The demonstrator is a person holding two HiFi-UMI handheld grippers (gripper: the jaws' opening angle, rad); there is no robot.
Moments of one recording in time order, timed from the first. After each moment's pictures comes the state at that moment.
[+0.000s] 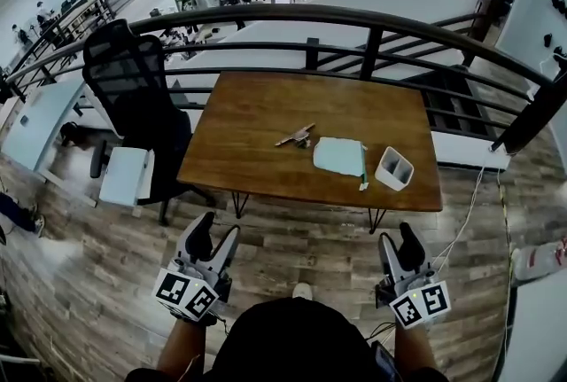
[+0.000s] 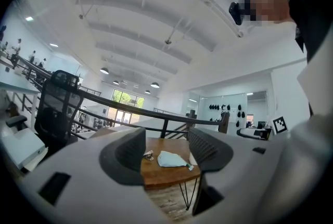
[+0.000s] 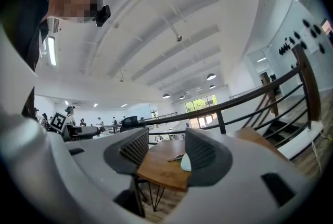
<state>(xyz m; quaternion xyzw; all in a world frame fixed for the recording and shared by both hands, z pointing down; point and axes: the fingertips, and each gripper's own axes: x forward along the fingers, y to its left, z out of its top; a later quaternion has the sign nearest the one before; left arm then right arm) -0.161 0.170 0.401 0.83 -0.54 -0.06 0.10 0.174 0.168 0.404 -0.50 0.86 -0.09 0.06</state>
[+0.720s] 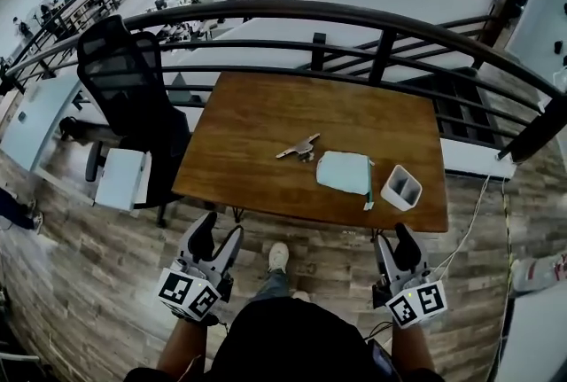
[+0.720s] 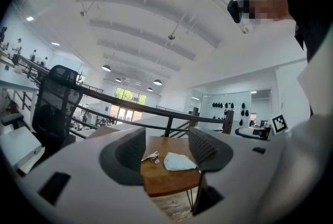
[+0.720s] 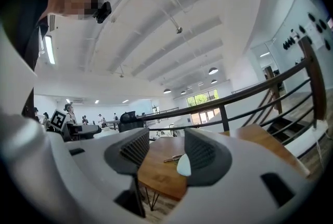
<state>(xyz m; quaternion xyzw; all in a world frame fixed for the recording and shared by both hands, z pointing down) -0.157 0.087 0.424 0.82 -0.55 -0.05 0.11 0.163 0.074 0.427 -0.49 0.86 -0.11 0.04</state>
